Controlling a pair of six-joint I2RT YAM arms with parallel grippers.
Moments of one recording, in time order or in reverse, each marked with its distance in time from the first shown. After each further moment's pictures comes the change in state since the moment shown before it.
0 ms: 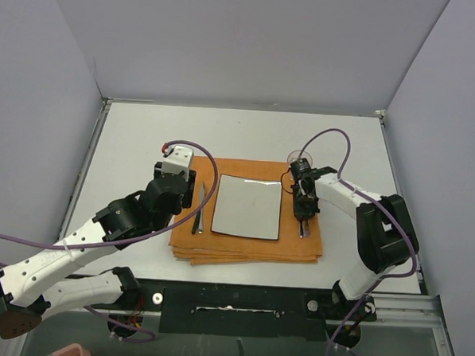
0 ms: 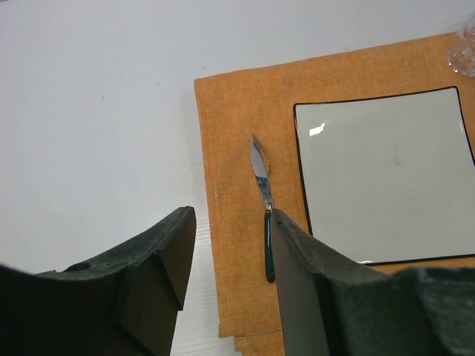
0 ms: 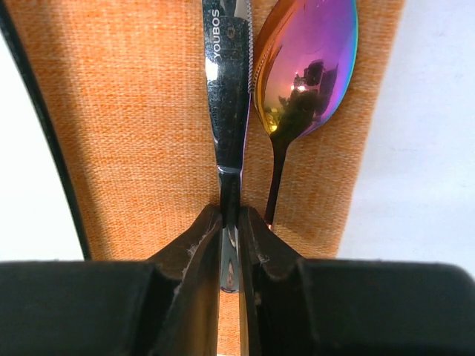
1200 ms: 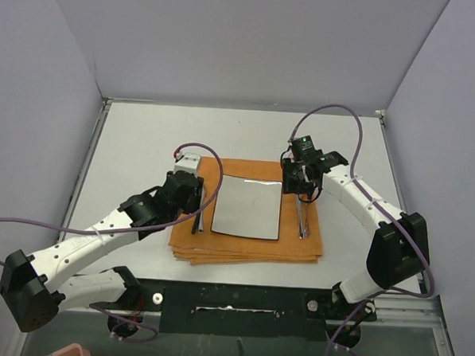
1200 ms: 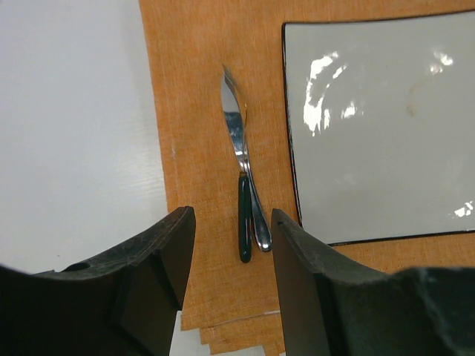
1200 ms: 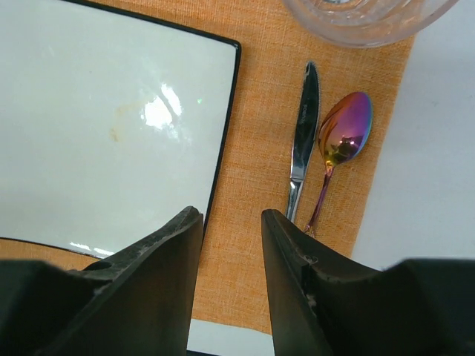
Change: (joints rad) left arm 0.113 0.116 -0.103 0.068 0.198 -0.099; right arm 0.042 -0.127 0.217 -0.061 -0.059 -0.039
